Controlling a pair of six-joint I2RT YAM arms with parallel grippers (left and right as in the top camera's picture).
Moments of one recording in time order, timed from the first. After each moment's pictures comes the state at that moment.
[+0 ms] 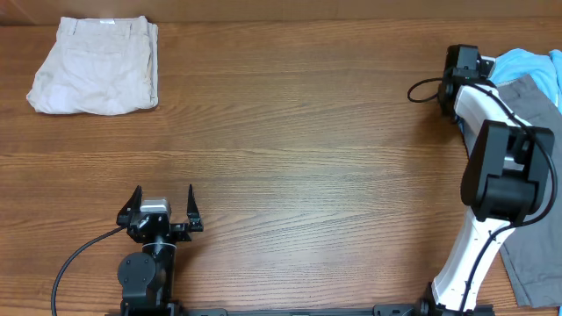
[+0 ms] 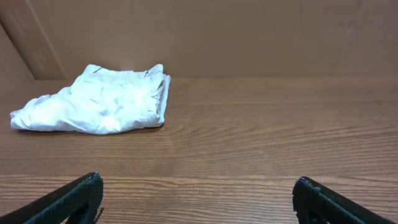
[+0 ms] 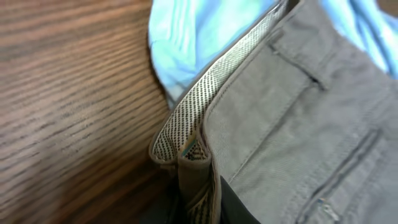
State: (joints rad) left arm 0.03 0.05 0.01 -0.08 -0.01 0.01; right arm -0.17 2.25 1.59 -0.42 0.64 0.16
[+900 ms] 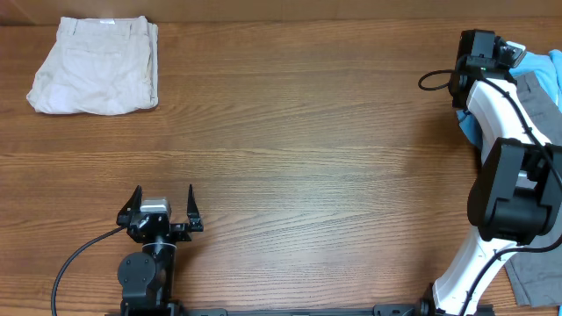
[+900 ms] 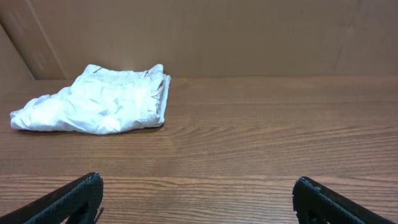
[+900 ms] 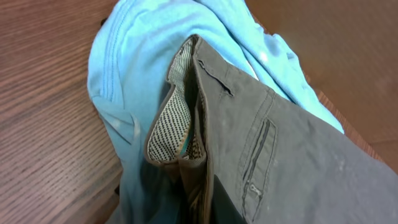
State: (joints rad) left arm 0.03 0.05 0.01 -0.08 -0.01 0.01; right arm -0.16 2.10 1.60 -0.52 0.77 0.29
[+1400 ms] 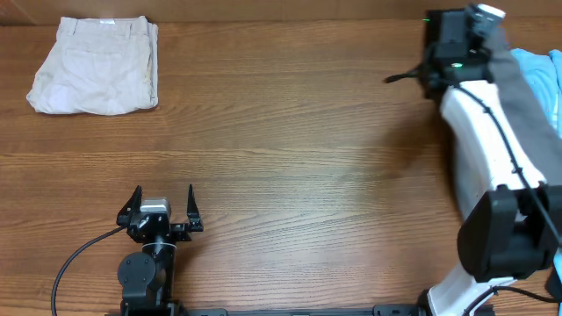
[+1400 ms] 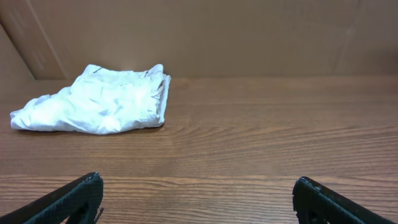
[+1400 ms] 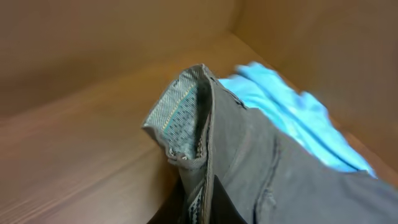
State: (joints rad) left arm 0.03 0.05 0.01 -0.08 -0.01 0.01; right arm 0.09 1.85 1.60 -0.53 0.78 0.36
